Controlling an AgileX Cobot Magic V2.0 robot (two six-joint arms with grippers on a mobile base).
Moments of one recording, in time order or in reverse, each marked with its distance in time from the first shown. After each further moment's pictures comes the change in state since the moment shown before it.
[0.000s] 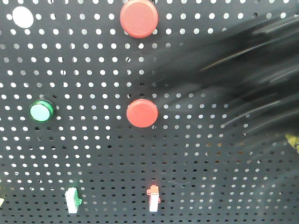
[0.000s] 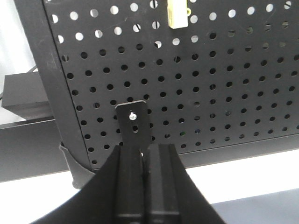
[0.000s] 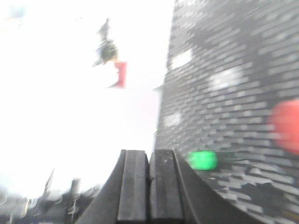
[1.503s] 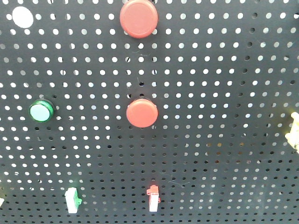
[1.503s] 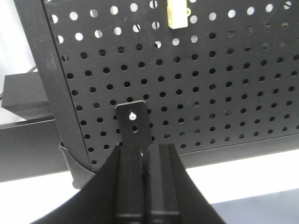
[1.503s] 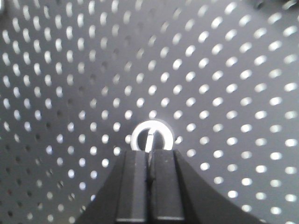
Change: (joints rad) left arm 0.000 0.000 0.000 0.000 0.000 0.000; right arm 0.120 -0.337 -0.001 -1.808 0.042 0.925
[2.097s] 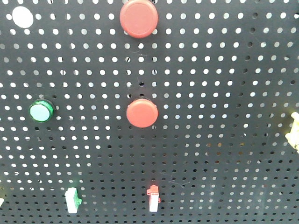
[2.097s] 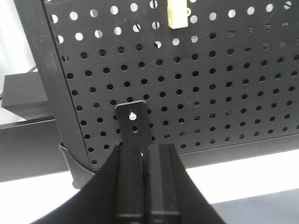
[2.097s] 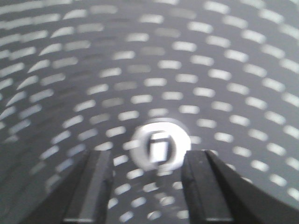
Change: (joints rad) left arm 0.000 0.000 0.000 0.000 0.000 0.000; right arm 0.000 0.093 0.000 -0.226 0.006 0.374
